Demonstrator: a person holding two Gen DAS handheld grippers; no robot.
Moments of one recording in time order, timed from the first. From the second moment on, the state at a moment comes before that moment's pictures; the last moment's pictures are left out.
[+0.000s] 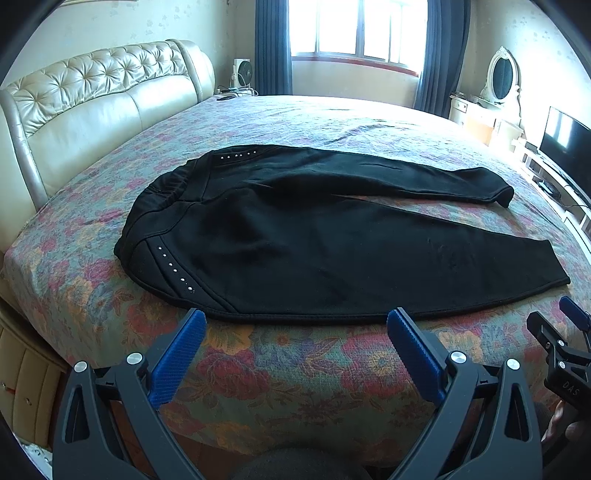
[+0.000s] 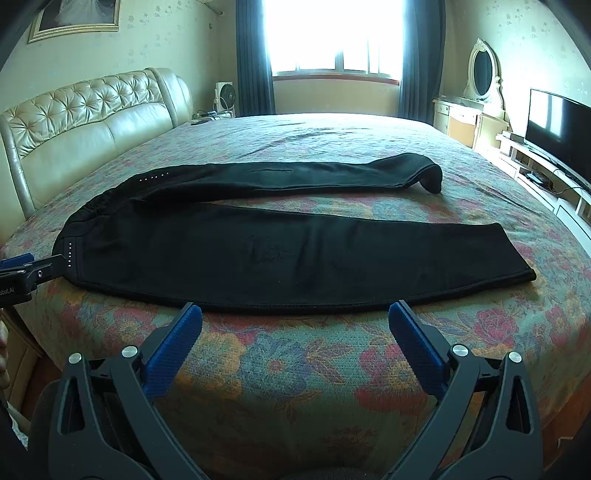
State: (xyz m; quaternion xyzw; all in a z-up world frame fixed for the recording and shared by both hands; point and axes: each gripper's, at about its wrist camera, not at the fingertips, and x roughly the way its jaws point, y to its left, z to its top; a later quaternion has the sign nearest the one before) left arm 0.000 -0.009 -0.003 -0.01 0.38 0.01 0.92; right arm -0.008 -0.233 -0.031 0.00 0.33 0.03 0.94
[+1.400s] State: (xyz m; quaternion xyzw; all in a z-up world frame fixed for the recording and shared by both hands) left arm -0.001 -0.011 -0.005 -0.02 0.37 -0.01 0.93; right arm -0.001 -0.238 -0.036 0.02 0.35 0.03 0.94
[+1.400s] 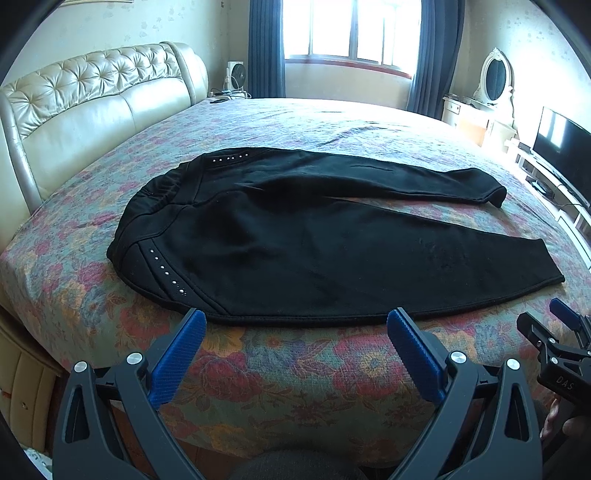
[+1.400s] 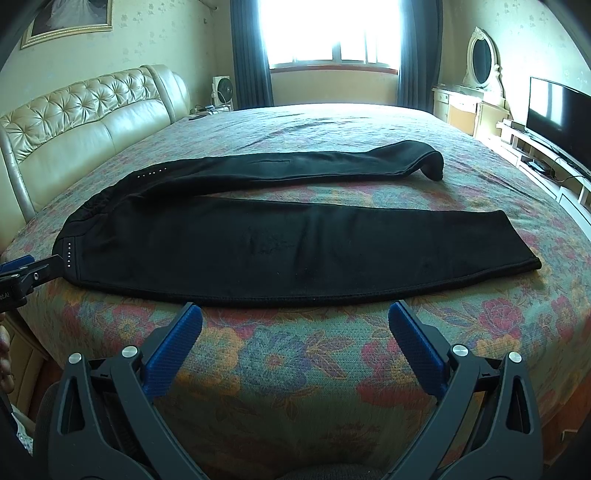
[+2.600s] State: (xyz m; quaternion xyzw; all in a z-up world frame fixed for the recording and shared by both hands) left arm 0.238 0.211 -0.007 -0.26 0.47 -0.12 0.84; right arm 0.062 -0.201 -0.050 0.05 0.39 0.14 0.91
